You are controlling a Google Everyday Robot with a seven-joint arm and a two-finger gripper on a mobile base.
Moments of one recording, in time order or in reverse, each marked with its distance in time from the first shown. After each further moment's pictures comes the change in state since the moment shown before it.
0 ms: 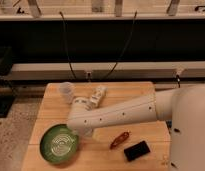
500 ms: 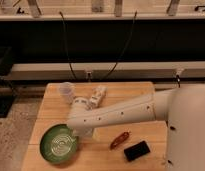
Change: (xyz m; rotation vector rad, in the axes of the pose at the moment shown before) arm -0.002 0.001 0.010 -0.018 -0.024 -0.038
